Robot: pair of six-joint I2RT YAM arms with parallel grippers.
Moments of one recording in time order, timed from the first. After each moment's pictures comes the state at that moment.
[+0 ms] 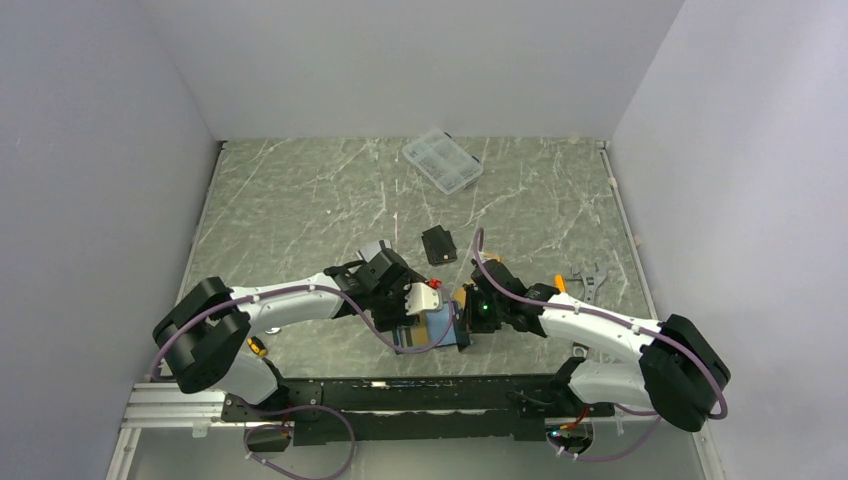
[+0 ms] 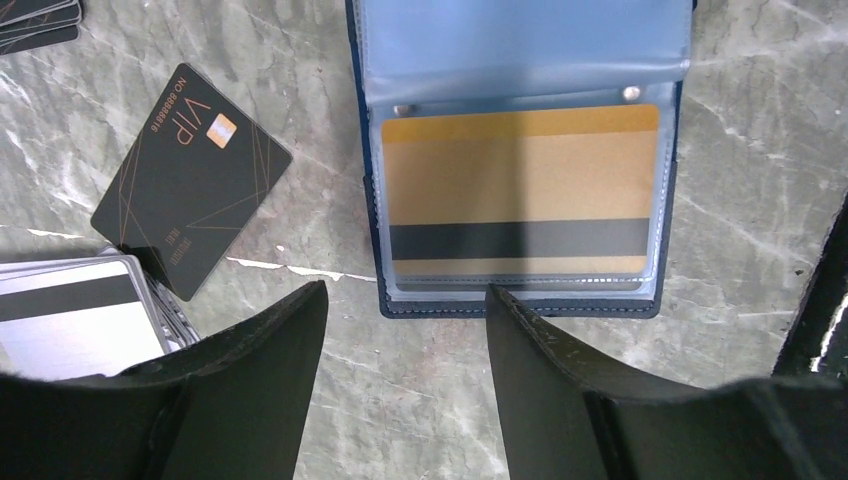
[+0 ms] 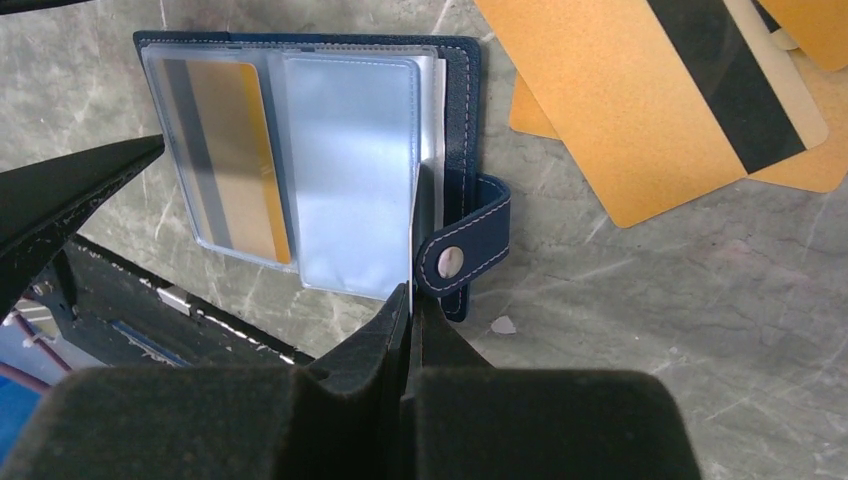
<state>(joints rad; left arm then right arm) -0.89 1.46 0.78 -0.31 0.18 0.58 0.79 1.18 0.53 -0.33 -0.09 0.75</state>
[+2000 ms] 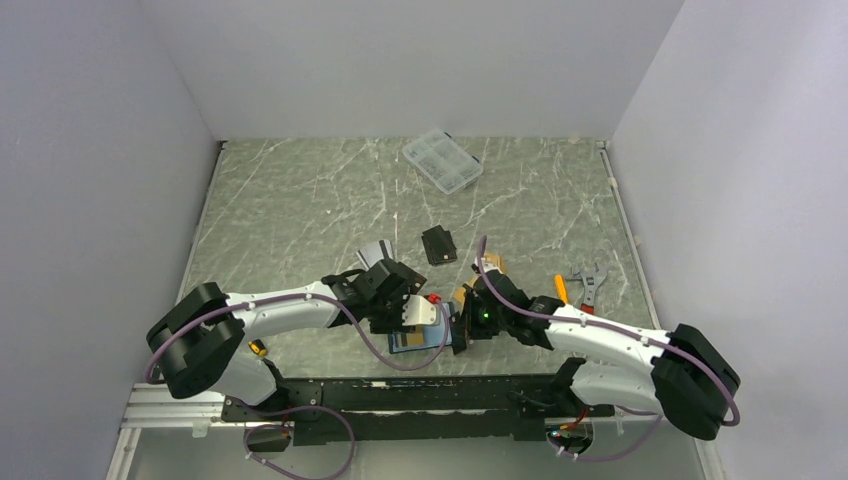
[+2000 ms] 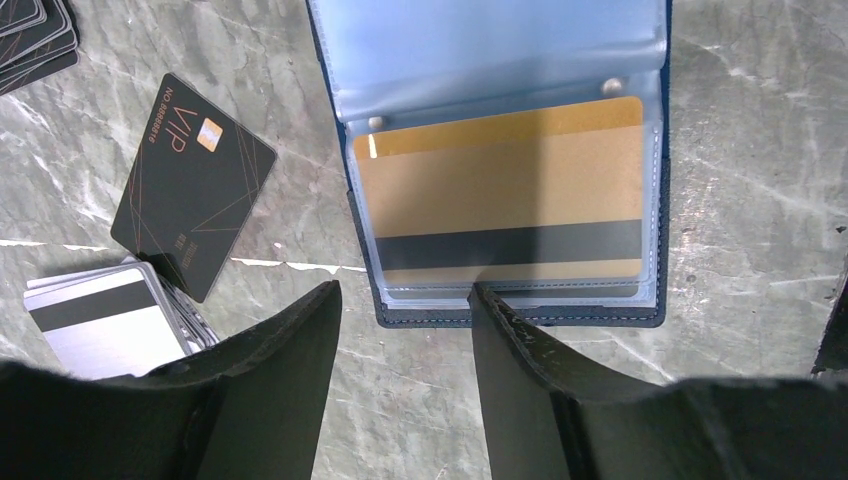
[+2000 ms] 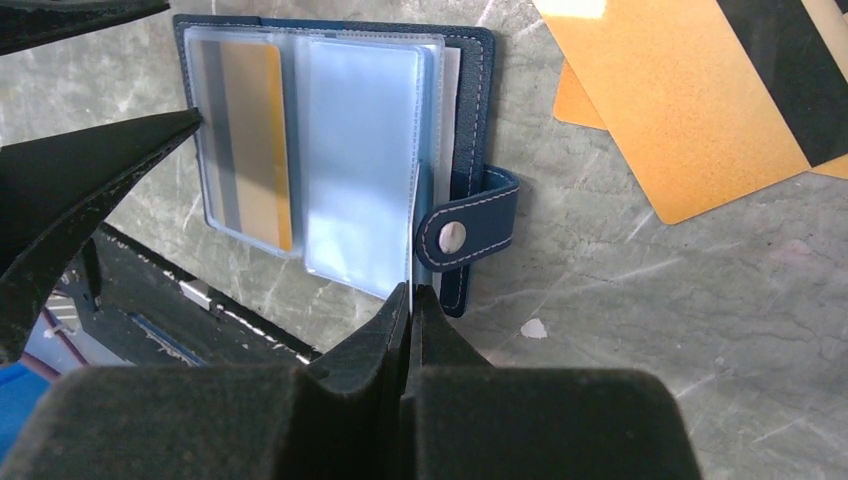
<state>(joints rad) -0.93 1.43 0.72 -0.27 0.13 0.69 0.85 1.11 0.44 -0.21 -0.06 0.80</state>
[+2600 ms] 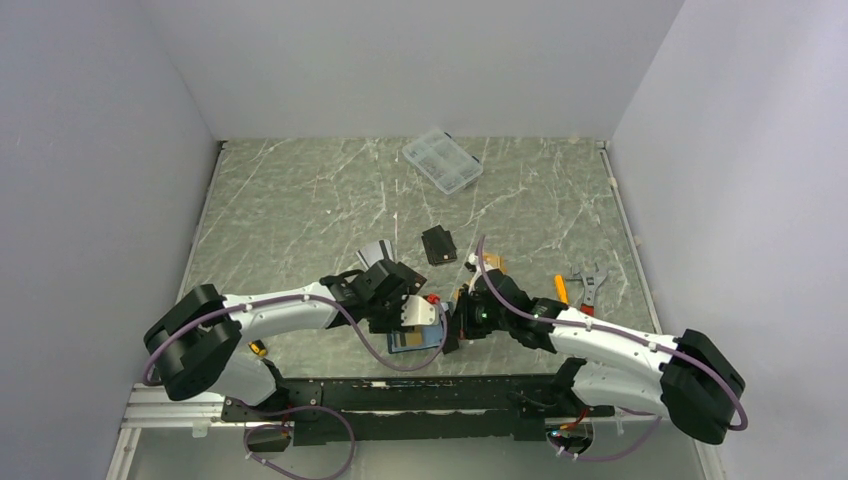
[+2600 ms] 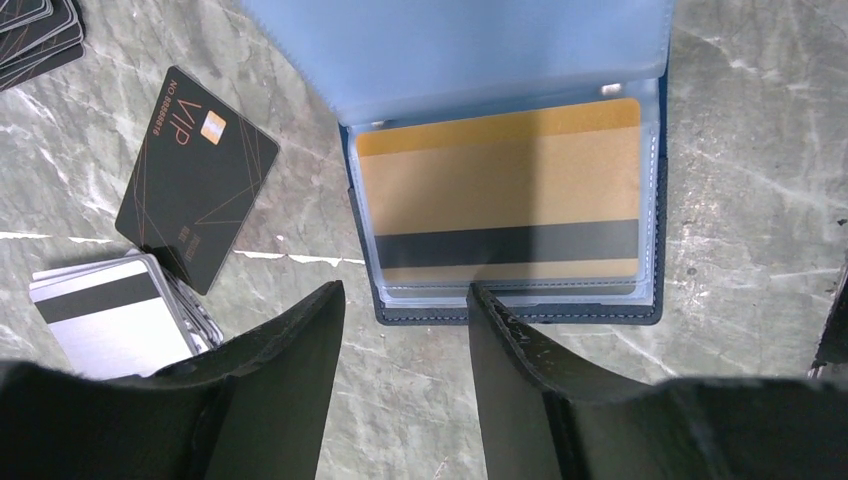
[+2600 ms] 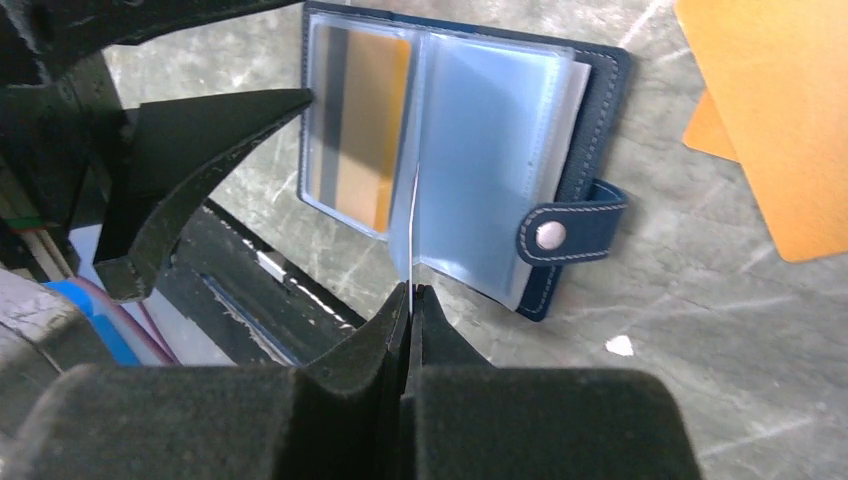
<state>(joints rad) -0.93 1.42 0.71 -0.27 0.12 0.69 0.88 1.06 0.44 -0.16 -0.14 0.79</state>
